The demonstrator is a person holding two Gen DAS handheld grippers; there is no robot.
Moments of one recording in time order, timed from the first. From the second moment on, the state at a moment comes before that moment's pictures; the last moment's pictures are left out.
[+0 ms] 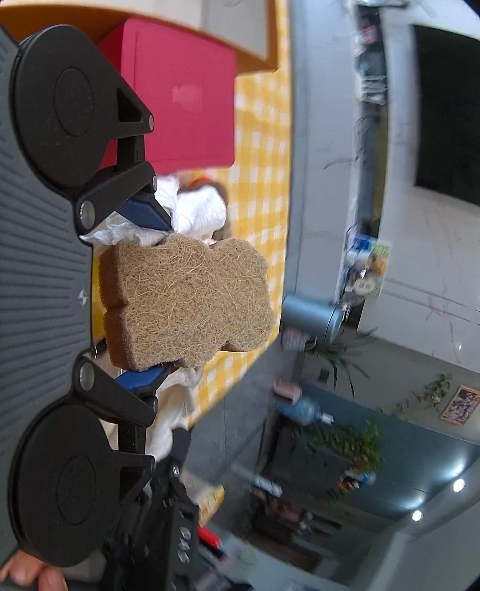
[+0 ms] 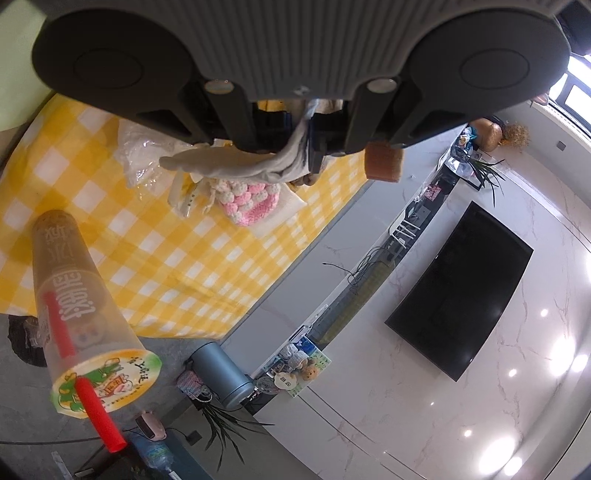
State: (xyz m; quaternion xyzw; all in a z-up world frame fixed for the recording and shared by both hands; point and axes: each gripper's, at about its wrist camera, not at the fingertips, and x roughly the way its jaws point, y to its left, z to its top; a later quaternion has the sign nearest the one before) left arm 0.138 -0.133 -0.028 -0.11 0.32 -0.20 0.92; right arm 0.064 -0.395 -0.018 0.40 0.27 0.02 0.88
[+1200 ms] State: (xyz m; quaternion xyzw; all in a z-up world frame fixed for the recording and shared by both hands) left arm 0.176 -0.165 -0.082 -0.07 0.32 -0.22 0.92; right arm 0.092 -0.378 -0.048 0.31 0.37 -0.01 0.87
